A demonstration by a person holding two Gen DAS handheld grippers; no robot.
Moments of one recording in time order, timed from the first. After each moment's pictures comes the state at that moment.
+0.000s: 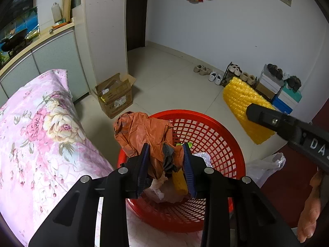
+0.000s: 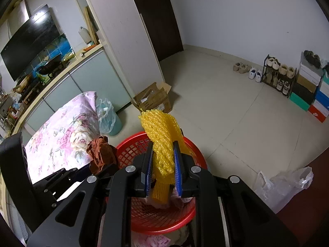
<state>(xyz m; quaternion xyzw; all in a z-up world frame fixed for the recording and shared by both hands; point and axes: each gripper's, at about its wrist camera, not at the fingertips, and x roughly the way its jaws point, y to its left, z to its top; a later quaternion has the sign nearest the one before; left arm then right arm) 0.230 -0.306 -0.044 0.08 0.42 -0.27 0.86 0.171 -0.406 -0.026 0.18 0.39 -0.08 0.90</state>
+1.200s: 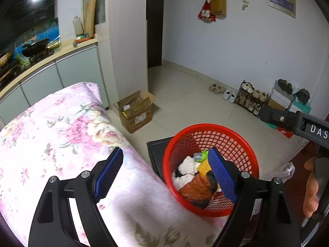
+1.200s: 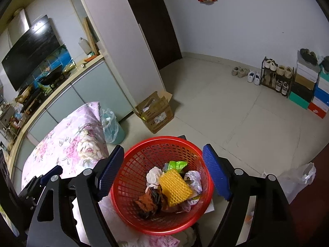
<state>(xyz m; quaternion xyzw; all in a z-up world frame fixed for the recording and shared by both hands) 0.211 -0.230 -0.005 0.07 0.36 -0.22 0.90 0.160 -0.400 -0.012 0.19 0.36 -0.09 0.91</state>
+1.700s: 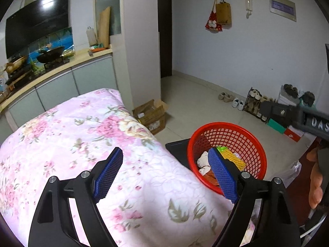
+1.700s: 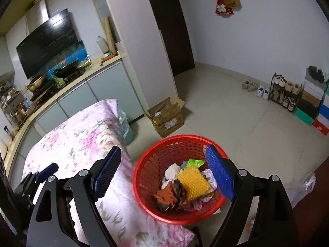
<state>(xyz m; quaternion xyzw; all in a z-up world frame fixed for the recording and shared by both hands) 0.169 -0.178 0.009 0.08 0.32 -0.19 0.93 0.136 -0.344 0.006 0.15 0.33 -0.06 0.93</state>
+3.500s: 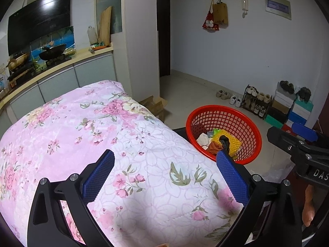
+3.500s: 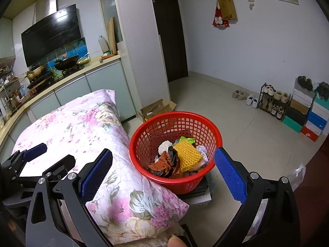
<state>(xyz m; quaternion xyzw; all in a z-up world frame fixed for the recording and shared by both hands) 0.122 -0.158 -0.013 0.08 0.31 -0.20 0.92 0.062 -0.300 -0.026 0.11 0.30 -0.09 0.94</state>
